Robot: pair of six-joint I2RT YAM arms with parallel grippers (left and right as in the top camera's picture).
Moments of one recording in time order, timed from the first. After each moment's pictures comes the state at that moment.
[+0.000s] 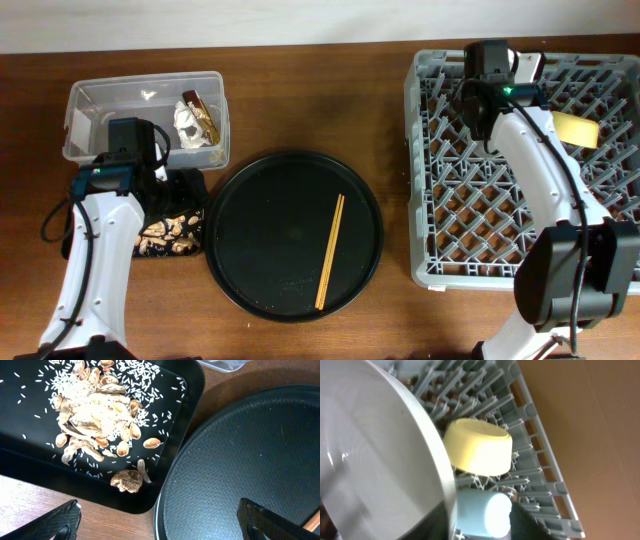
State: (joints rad) left arm 0.10 1.48 1.21 -1.04 0.00 -0.29; right arm 0.04 1.85 1.58 -0.84 0.87 0.16
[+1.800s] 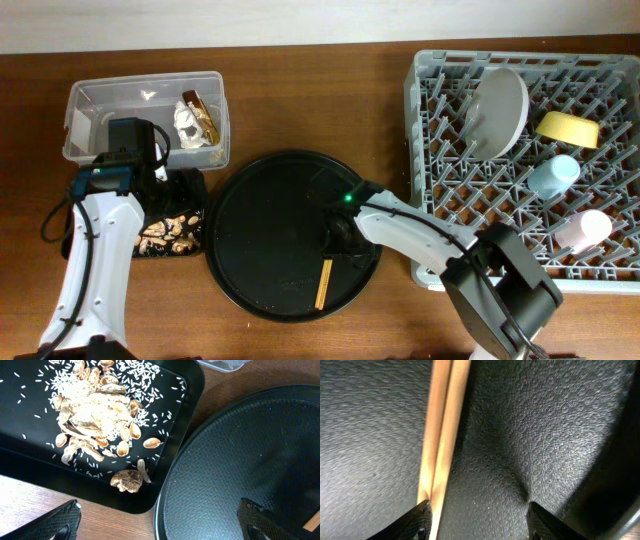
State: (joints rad) left arm 0.10 1.48 1.21 -1.04 0.00 -0.30; right arm 0.71 1.89 1.18 -0.83 -0.07 0.73
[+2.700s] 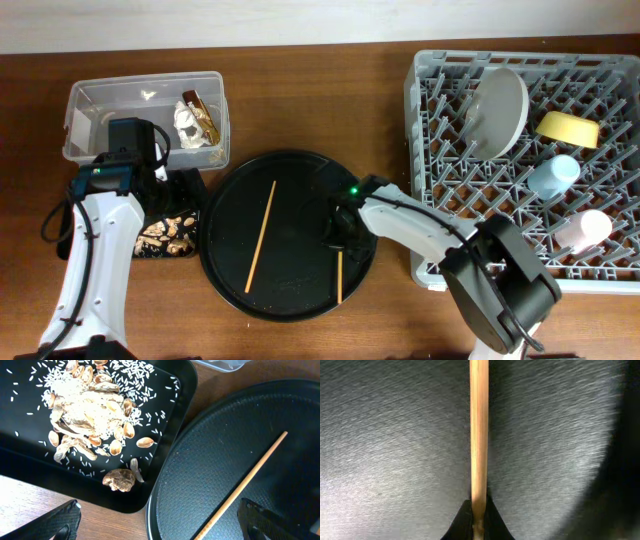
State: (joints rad) left arm 0.10 1.48 1.21 -1.04 0.00 -0.30; right arm 0.65 1.90 1.18 -0.76 -0.15 0.74
